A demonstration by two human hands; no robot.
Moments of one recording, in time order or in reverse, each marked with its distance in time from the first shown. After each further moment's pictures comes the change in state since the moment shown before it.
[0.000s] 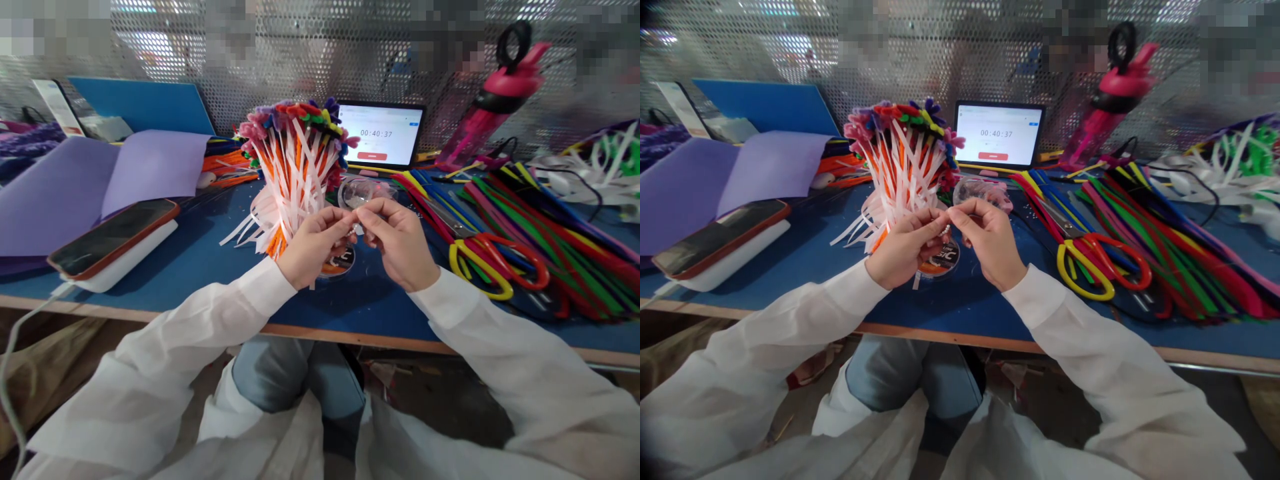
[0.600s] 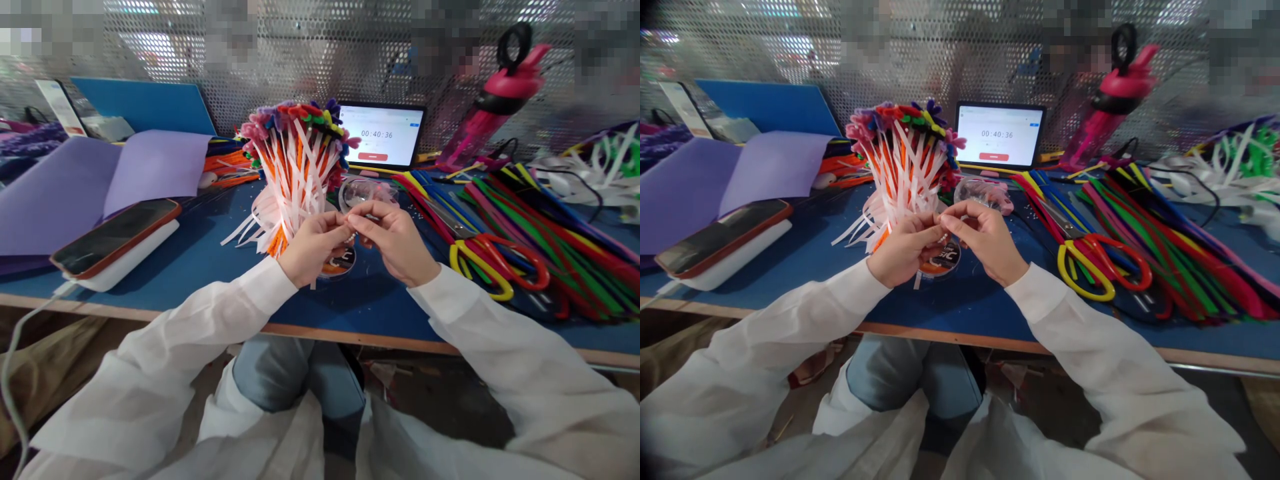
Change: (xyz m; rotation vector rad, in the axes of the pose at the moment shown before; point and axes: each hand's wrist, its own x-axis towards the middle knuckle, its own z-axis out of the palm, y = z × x) left_hand 0.000 0.002 0.000 -0.001 0.025 -0.039; right_hand 0.004 0.002 -0.004 -0.074 -0.127 0.030
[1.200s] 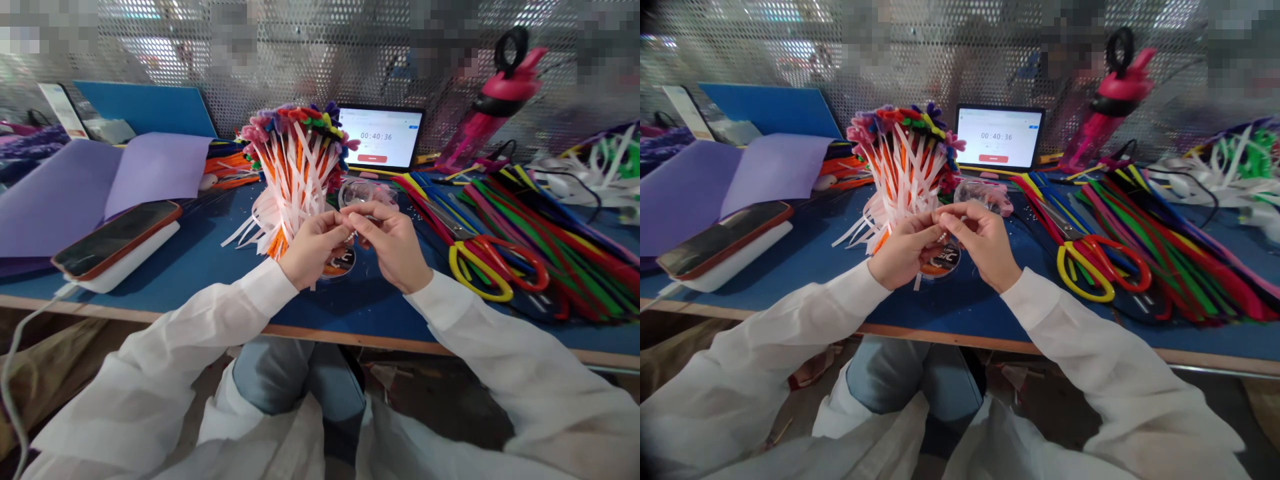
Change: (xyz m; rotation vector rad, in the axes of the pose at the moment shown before) left_hand 0.000 -0.001 0.000 -0.040 -0.012 0.042; right_hand -0.003 0.004 0.007 -0.031 0.079 -0.094
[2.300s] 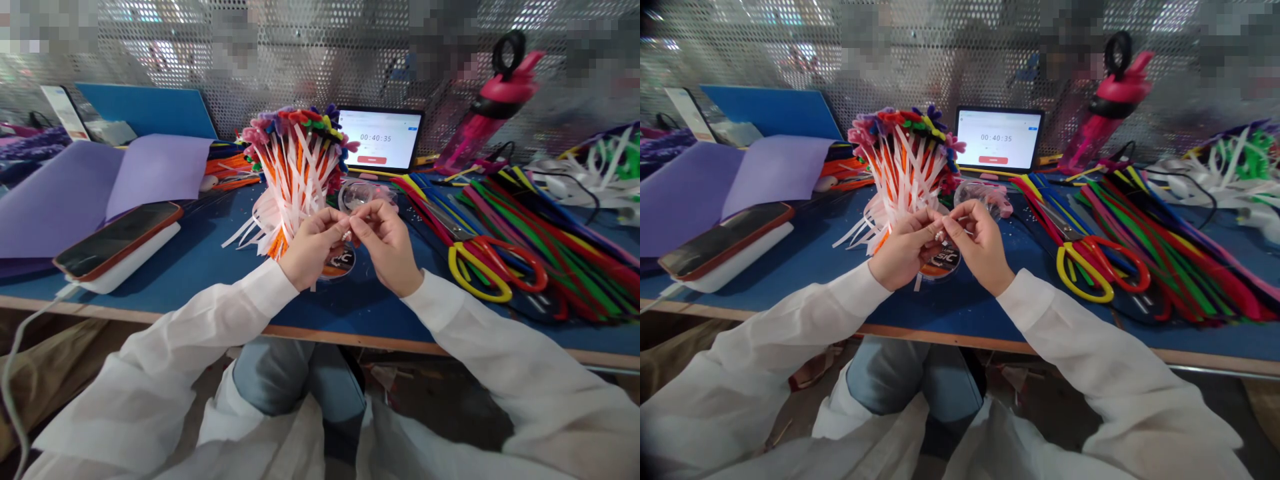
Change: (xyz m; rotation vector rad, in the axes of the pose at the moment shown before) left_hand -0.001 0.002 0.002 -0.042 0.062 0.009; right_hand -0.003 0.012 0.003 -0.055 0.011 -0.147
